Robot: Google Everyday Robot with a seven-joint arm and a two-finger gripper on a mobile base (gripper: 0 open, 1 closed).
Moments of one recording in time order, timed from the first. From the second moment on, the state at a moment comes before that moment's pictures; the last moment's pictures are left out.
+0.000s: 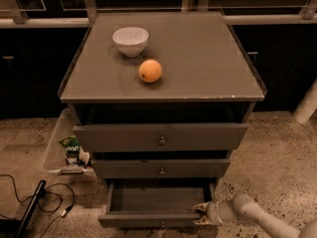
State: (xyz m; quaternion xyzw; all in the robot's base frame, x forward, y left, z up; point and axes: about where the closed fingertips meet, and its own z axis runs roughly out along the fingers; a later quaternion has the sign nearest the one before) arm 0.487 -0.215 0.174 -0.68 0.63 0.14 0.33
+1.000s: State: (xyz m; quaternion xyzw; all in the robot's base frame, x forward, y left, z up) arm 0.482 -0.216 0.165 -0.68 0.64 0.16 0.33
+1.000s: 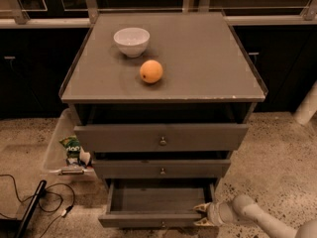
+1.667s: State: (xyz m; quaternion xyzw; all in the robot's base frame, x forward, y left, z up) arm 0.460 -0.223 0.147 -0.67 0.65 0.19 0.32
